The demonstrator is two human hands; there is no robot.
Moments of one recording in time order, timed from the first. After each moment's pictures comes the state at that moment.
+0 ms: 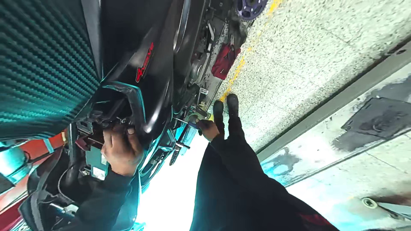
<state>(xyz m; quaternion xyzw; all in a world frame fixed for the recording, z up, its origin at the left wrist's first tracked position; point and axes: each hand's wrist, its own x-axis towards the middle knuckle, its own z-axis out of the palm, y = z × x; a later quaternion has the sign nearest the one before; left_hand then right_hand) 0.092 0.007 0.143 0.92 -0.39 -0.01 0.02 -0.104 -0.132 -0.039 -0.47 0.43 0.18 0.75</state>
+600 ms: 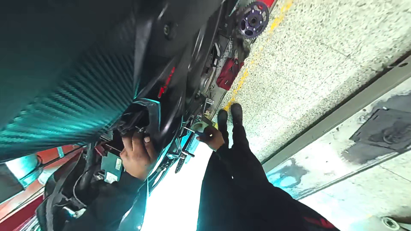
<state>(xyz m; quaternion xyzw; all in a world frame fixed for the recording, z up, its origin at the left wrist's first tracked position) 0.085 -0.002 0.145 0.93 -0.38 -0.01 -0.03 -0.109 -0.127 -0.047 -0.53 0.38 0.13 0.74</state>
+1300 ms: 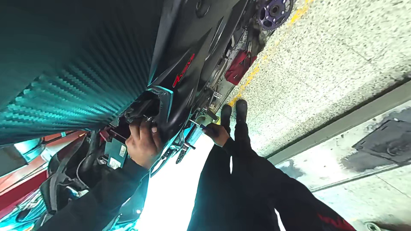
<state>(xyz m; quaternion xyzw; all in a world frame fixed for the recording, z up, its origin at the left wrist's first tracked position) 0.088 0.001 0.139 0.92 -0.38 0.00 -0.03 -0.106 -0.136 -0.050 -0.57 0.27 0.20 0.75</state>
